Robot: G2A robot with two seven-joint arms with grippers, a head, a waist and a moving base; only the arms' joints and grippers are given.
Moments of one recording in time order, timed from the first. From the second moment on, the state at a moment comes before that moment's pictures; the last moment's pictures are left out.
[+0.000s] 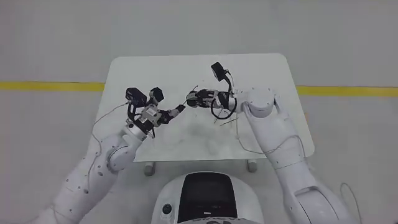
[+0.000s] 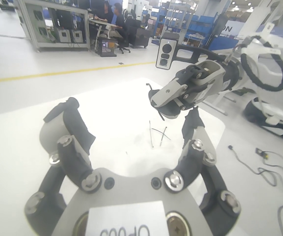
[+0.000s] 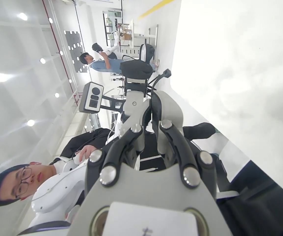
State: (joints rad) left arm 1.42 -0.92 -1.06 -1.65 0.72 -0.34 0.16; right arm -1.06 -1.53 1.25 -1.27 -0.13 0.08 1.08
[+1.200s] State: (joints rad) left arm 1.33 -0.78 -0.98 -1.68 0.25 -0.34 -0.03; right arm -1.10 -1.48 1.22 -1.34 -0.11 -0.02 0.98
